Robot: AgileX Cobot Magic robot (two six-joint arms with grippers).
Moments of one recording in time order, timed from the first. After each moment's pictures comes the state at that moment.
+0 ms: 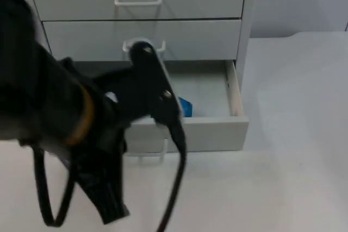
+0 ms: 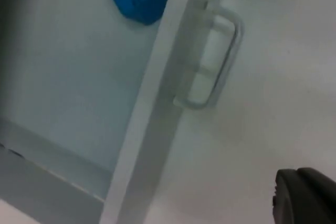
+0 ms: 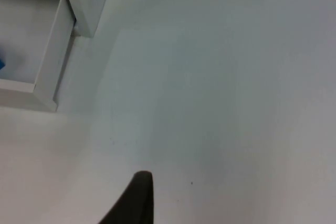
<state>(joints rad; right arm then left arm) 0.17 0.73 -0.69 -0.06 0.76 -0.01 -0.88 1.55 -0.67 0.85 0.49 -0.38</state>
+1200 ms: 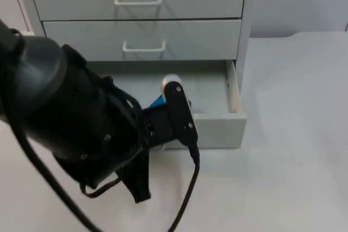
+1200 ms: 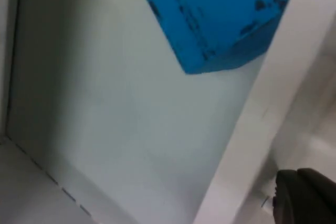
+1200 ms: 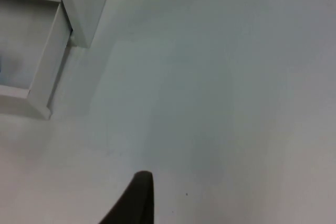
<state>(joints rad) 0.17 0.73 -0.69 -0.07 0.73 -0.02 -0.81 2.01 -0.79 1.73 0.60 -1.23</state>
